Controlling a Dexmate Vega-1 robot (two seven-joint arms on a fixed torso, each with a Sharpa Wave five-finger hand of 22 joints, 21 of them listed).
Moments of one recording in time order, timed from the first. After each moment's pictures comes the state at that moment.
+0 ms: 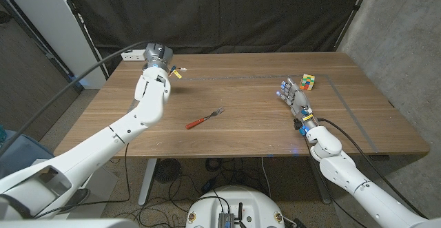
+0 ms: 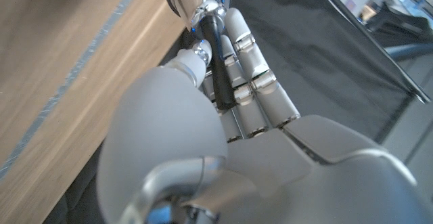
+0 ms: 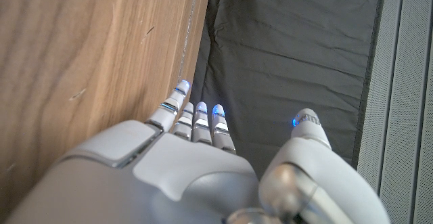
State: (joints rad) left arm 0.73 0.73 0.60 -1.92 1.68 0.68 -0.54; left_hand 1.28 0.12 0.49 -0.16 0.18 1.00 0.03 0.31 0.25 0.98 -0.09 0.42 0.52 1.01 -0.02 0.23 0.20 1.02 -0.06 0.50 0.18; right arm -1.06 -0.51 -0.36 -1.43 0.65 0.44 0.01; right_hand 0.29 0.04 0.22 -0.13 0.18 0.19 0.12 0.19 0.18 0.15 0.15 0.21 0.19 0.05 0.11 0.20 0.21 0.30 0.03 0.20 0.17
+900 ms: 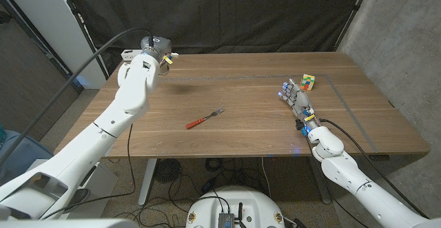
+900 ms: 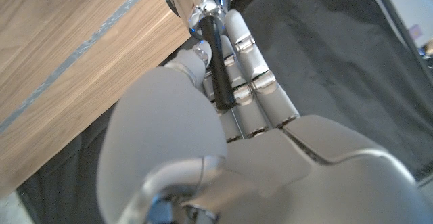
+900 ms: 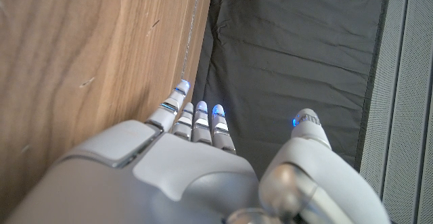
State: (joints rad) left arm 0.79 0.70 0.39 -2.03 1.24 0.49 -0.45; left_hand 1.28 0.12 0.49 -0.16 0.18 0.99 0.04 0.31 0.25 0.97 -0.09 0.40 0.53 1.01 -0.03 0.23 0.20 1.00 -0.05 0.51 0.18; right arm -1.06 -0.52 -0.35 -1.43 0.65 0.43 0.01; right_hand 0.29 0.04 0.22 -0.13 0.18 0.19 0.12 0.19 0.18 0.15 0.15 0.21 0.19 0.05 0.11 0.20 0.21 0.30 0.03 0.20 0.17
